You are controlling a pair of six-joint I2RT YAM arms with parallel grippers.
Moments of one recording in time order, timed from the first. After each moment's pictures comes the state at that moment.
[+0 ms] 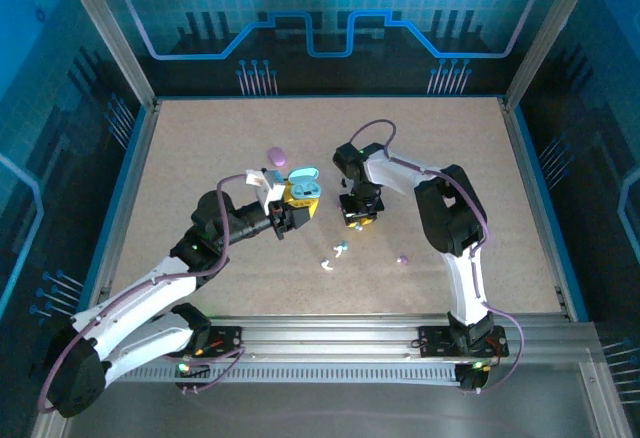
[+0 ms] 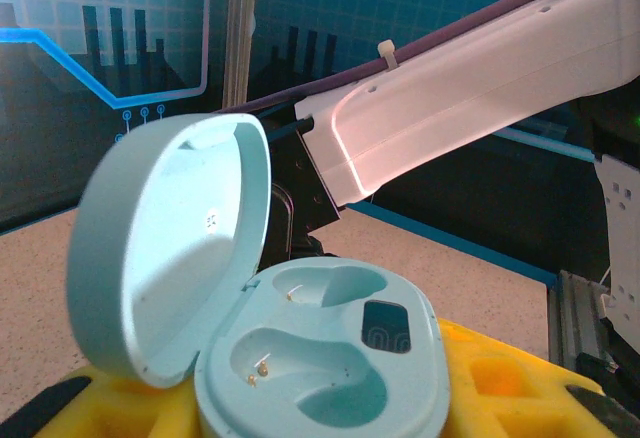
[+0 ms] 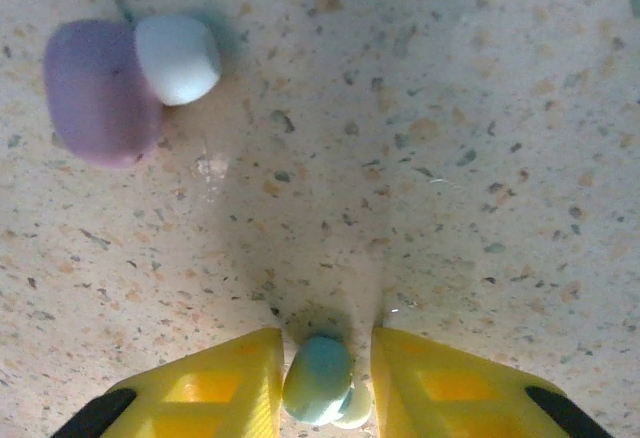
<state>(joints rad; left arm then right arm) -0.57 0.94 0.54 0.41 0.44 -0.17 0.56 2.12 1.56 -1.06 -0.11 0.38</state>
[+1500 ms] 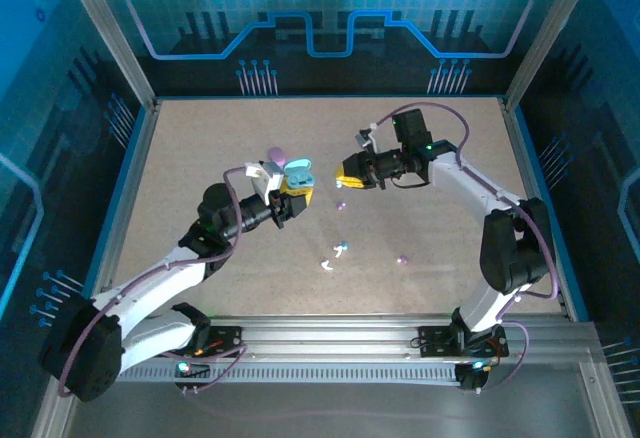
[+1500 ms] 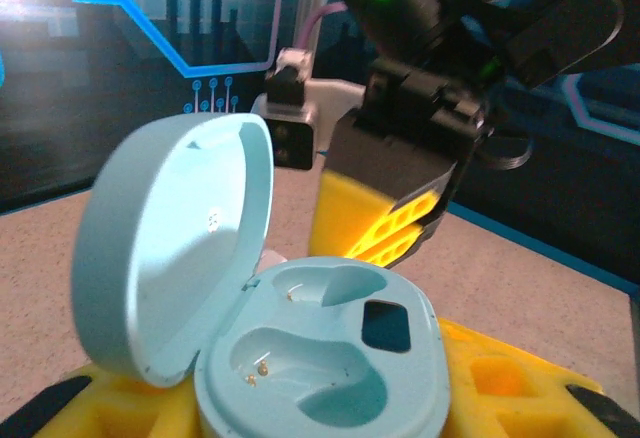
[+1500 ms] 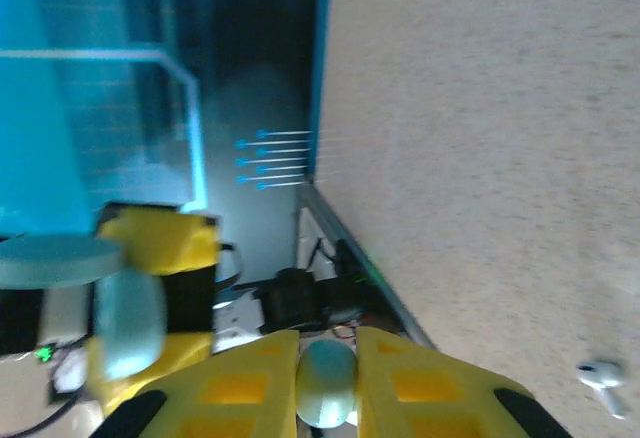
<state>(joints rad) -0.48 1.07 0.51 0.53 0.42 -0.17 0.33 1.68 1.28 -0.44 -1.13 0.69</state>
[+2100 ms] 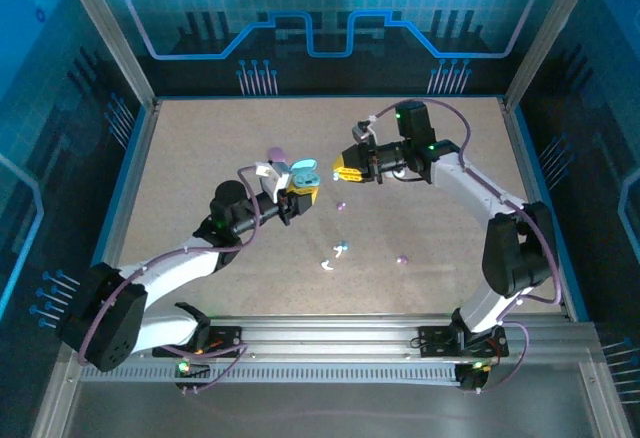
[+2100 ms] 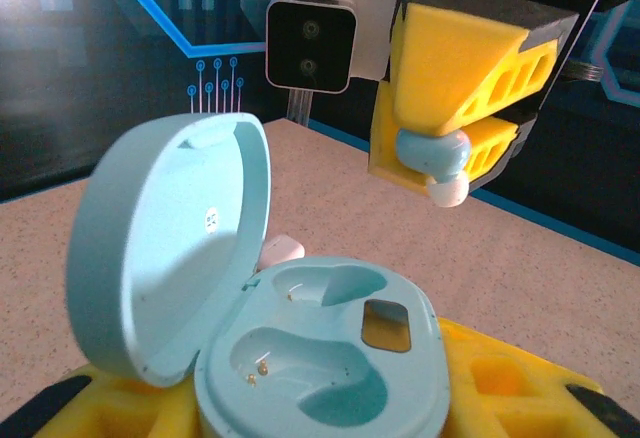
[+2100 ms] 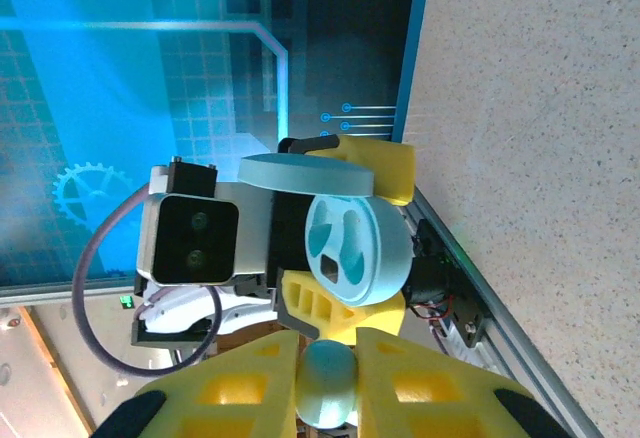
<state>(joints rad) -0.47 1.24 0.51 0.69 0.43 -0.13 0.33 1.65 1.28 -0.30 -1.26 0.88</state>
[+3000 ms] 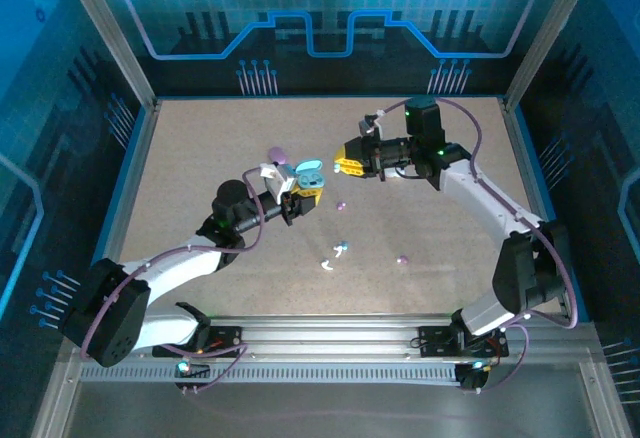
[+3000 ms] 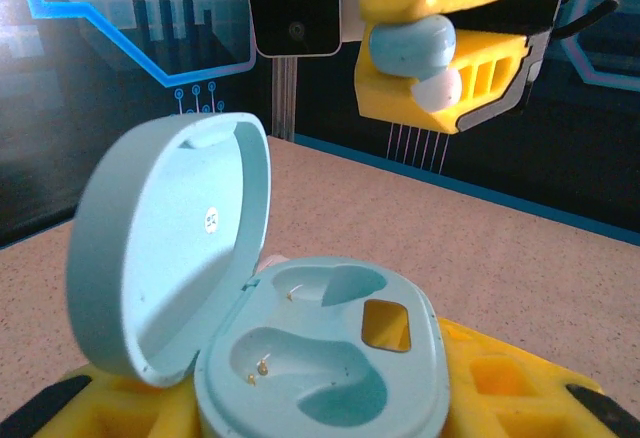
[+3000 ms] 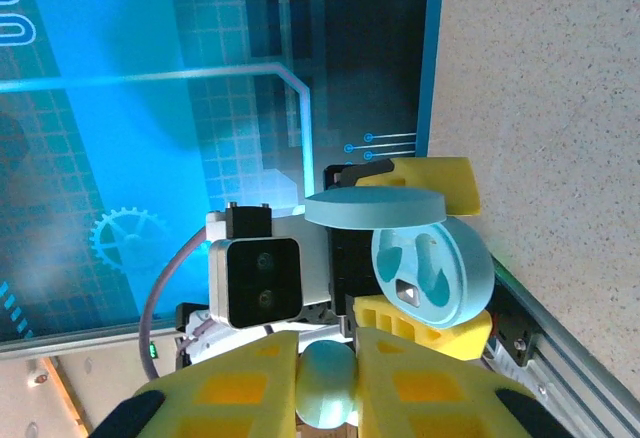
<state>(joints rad) -0.48 1.26 0.52 0.73 0.47 -0.05 0.34 1.54 1.25 -0.19 -1.17 1.13</state>
